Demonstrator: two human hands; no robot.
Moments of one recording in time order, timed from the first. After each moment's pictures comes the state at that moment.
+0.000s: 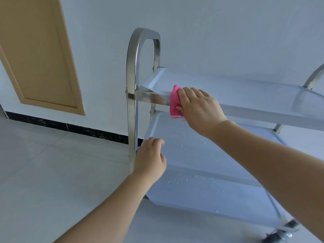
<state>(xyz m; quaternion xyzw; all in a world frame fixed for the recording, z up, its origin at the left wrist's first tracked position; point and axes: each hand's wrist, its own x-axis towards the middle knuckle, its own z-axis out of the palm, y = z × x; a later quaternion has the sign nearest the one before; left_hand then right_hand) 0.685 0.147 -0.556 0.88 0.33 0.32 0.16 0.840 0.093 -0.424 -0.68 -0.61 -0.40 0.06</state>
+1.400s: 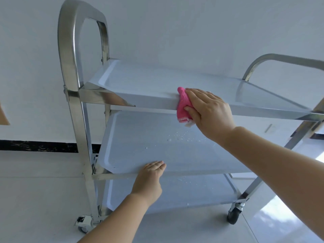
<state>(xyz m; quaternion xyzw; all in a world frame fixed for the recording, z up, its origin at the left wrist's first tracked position) 0.784 0.134 -0.645 0.95 0.12 0.19 0.21 0.917 0.021 -0.436 -0.67 -0.57 -0.45 0.16</state>
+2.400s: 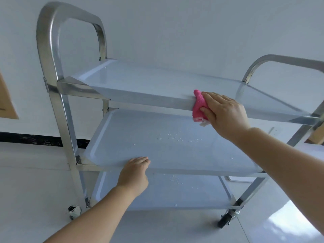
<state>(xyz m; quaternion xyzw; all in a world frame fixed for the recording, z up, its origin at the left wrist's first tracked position) 0.775 0.108 -0.630 0.94 0.21 0.21 0.19 0.965 -0.060 -0.430 -0.71 -0.55 -0.41 0.14</state>
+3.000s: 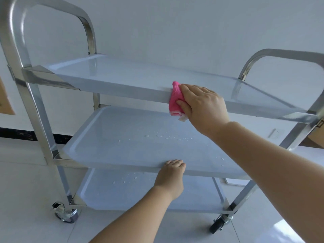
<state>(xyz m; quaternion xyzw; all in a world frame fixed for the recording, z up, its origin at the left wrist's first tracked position) 0.886 -0.011 -0.626 0.96 0.13 0.15 0.20 0.970 -0.056 -0.433 -0.67 -0.56 -0.46 0.14</state>
